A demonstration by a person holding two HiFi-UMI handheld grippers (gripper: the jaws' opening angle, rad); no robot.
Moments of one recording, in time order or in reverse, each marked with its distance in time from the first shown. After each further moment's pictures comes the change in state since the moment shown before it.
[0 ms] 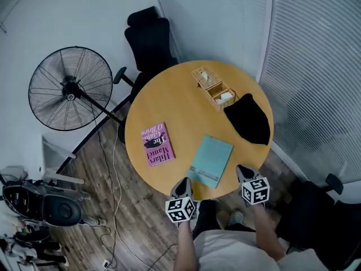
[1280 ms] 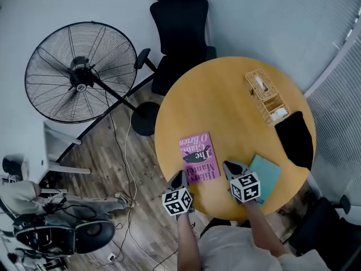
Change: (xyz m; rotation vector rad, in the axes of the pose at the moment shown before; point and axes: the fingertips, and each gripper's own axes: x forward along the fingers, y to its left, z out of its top) left arm 0.073 0.277 0.091 -0.138 0.070 0.173; right arm 0.262 0.205 0.093 -0.065 0.128 0.209
